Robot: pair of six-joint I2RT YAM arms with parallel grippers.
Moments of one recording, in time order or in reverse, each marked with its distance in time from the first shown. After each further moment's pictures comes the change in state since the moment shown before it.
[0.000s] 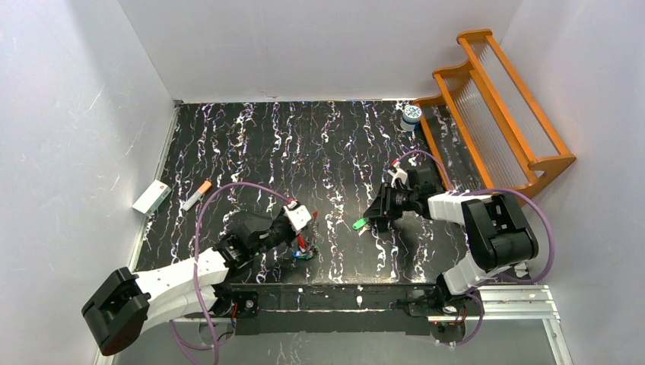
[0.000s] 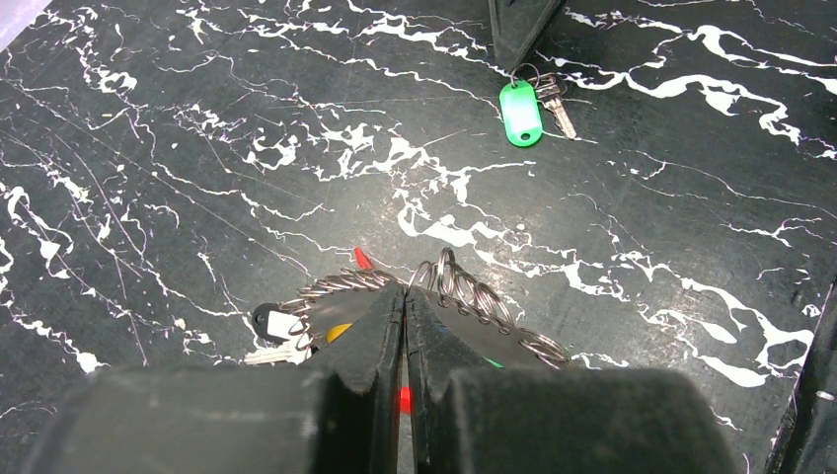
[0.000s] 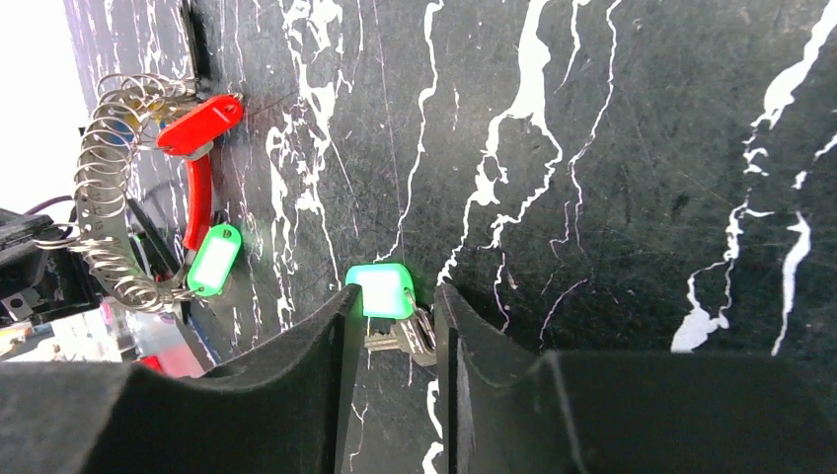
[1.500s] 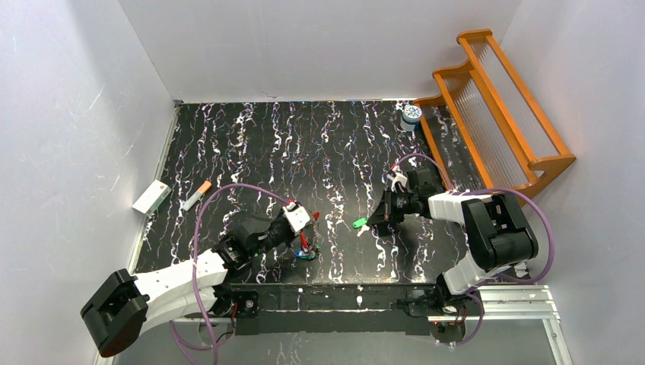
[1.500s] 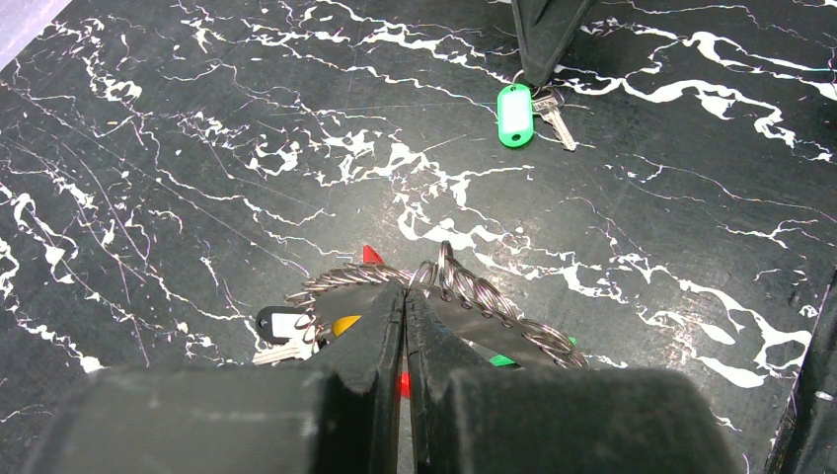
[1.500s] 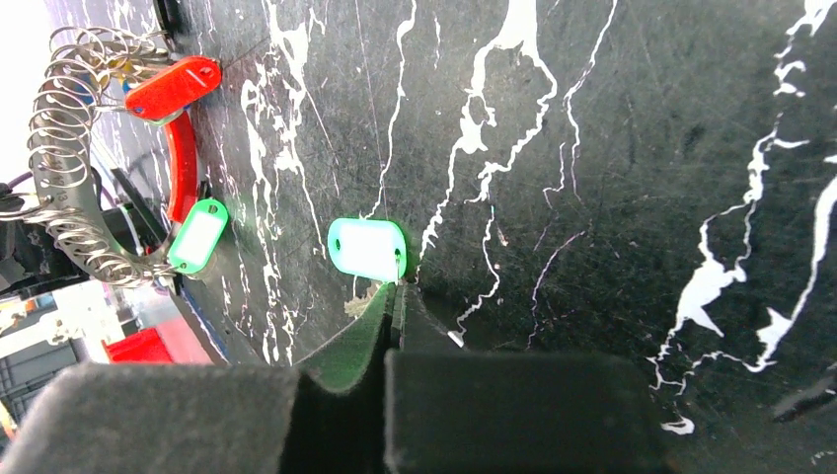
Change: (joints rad) left arm 0.000 -0.019 -0.014 0.016 -0.004 0.003; right arm -0.011 0.011 0.005 -0.097 -0.026 -0.050
